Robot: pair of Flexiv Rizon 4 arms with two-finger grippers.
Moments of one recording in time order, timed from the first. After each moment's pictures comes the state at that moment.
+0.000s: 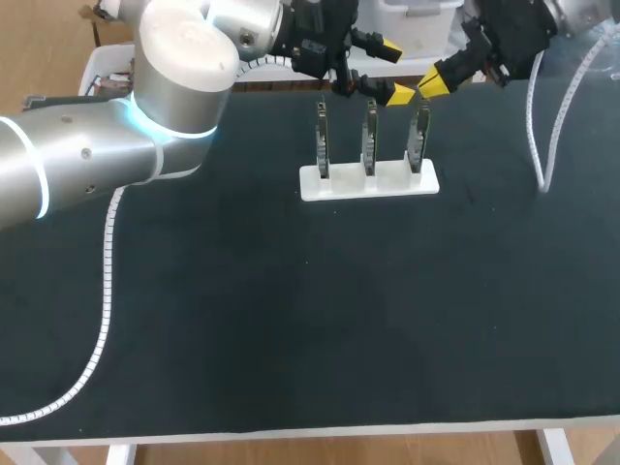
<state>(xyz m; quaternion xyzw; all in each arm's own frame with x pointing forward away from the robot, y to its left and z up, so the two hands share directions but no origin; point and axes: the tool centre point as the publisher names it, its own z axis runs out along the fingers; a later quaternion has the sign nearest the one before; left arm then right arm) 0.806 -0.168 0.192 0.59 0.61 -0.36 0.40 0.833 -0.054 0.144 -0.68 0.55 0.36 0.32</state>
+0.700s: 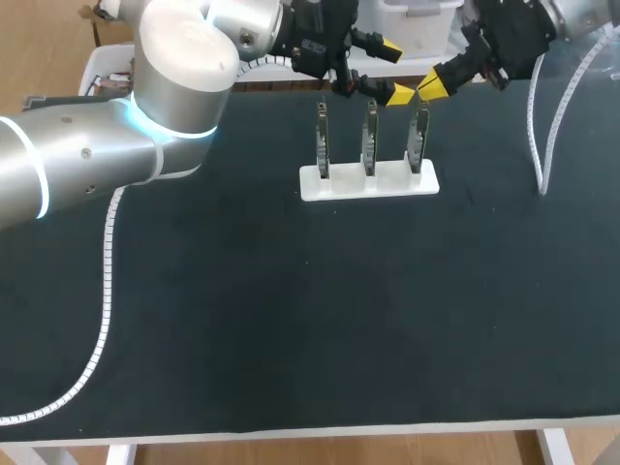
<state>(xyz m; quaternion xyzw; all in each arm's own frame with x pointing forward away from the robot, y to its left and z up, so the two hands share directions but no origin) 0.806 -0.168 0.192 0.59 0.61 -0.36 0.40 0.832 -0.053 0.140 -0.67 0.55 0.37 0.32</state>
